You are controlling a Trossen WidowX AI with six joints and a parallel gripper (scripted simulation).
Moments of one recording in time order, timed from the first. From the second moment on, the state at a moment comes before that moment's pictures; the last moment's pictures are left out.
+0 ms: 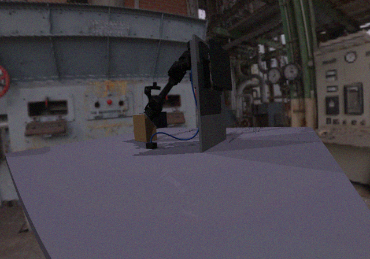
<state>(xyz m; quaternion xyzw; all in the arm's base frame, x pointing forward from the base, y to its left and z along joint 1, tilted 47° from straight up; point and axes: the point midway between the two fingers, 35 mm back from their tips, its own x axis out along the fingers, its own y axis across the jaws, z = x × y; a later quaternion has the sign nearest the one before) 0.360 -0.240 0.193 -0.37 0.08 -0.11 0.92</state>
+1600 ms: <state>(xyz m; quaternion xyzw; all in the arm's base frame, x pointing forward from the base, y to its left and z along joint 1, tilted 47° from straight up) 0.352 -0.238 0.191 -0.37 0.09 -0.11 0.92</state>
